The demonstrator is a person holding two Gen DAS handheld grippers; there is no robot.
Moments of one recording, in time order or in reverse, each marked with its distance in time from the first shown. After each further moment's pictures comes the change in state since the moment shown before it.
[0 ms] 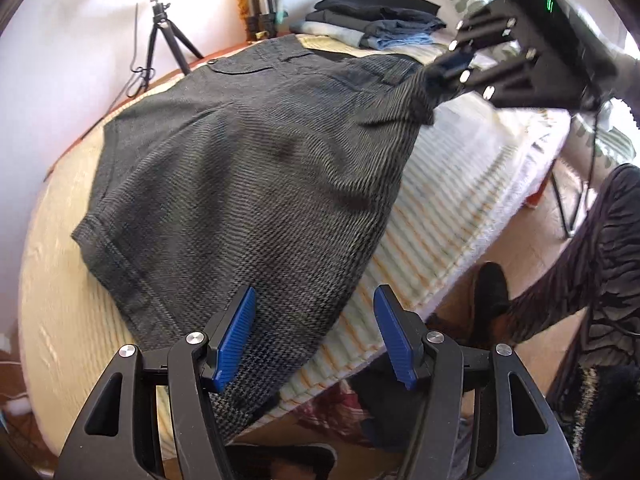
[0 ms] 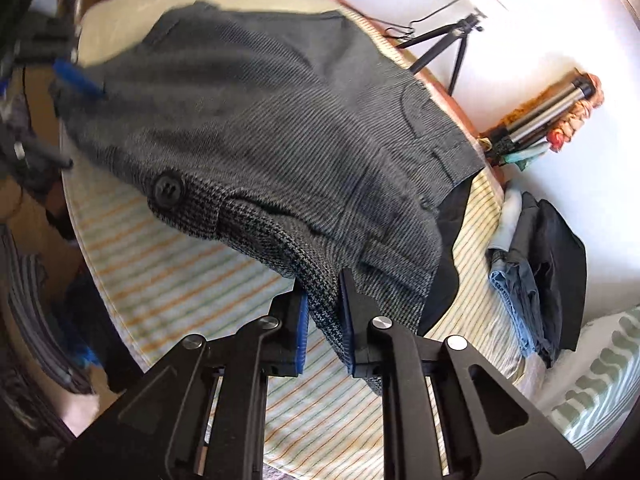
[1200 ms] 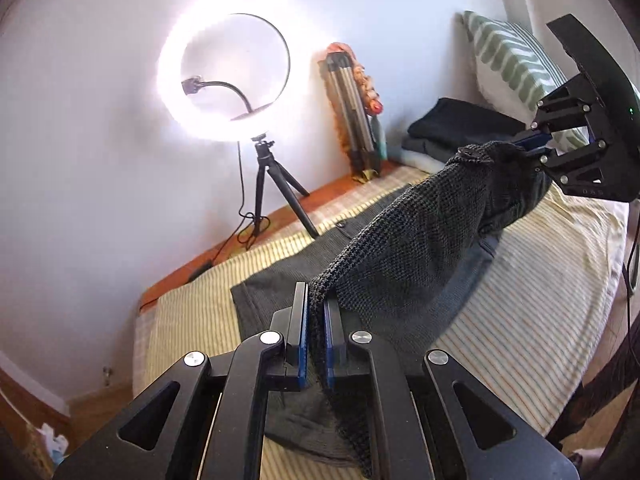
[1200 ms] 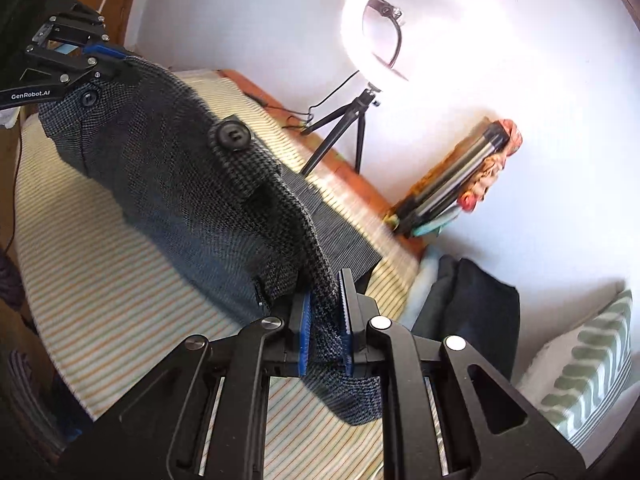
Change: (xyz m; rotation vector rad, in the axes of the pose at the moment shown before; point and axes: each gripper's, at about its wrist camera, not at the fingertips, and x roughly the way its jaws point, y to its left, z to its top) left arm -0.071 0.120 0.141 0.058 -0.323 0.243; right arm -0.057 -0.083 0.091 0.129 -0.197 -0.190
